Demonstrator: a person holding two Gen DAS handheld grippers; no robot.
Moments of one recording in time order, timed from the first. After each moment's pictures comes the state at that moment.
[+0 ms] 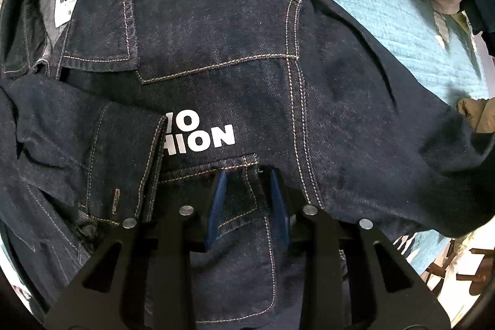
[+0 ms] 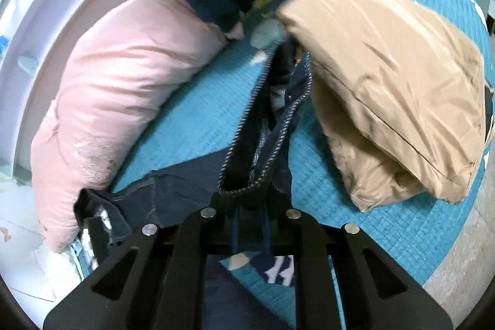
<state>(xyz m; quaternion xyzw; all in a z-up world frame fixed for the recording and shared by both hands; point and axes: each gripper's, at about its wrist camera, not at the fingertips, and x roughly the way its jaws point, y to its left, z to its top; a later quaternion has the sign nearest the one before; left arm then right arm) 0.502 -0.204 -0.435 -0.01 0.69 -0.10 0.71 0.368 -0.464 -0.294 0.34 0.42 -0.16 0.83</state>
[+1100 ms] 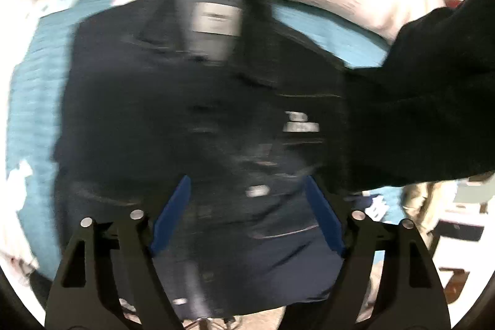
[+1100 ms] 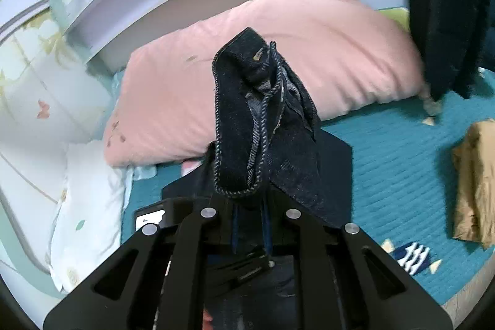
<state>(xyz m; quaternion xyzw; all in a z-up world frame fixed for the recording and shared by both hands) 0.477 -0.021 -0.317 -0.10 0.66 -0.07 0.74 0.430 -0.195 -0.159 0.16 0.42 0.07 0.89</state>
